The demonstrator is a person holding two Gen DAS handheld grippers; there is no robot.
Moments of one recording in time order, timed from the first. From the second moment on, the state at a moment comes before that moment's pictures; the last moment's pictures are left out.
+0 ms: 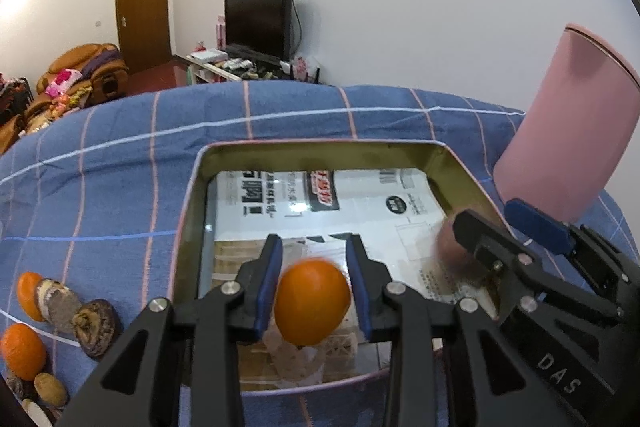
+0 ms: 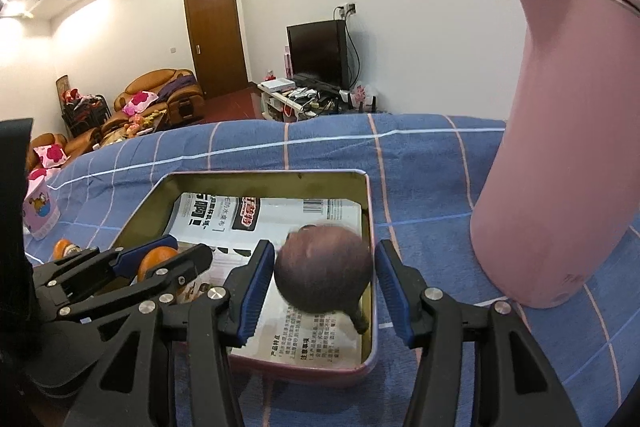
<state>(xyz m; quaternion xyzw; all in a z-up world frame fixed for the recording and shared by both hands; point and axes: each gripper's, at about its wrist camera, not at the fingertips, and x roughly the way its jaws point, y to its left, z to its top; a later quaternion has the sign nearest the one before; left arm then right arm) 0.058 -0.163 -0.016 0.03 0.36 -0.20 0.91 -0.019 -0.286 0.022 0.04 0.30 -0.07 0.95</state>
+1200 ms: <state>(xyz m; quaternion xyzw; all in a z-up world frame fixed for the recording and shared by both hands) -0.012 -0.070 0.009 0.05 0.23 -0.07 0.97 -0.066 -0.258 0.037 0.06 0.19 -0.08 0.98</state>
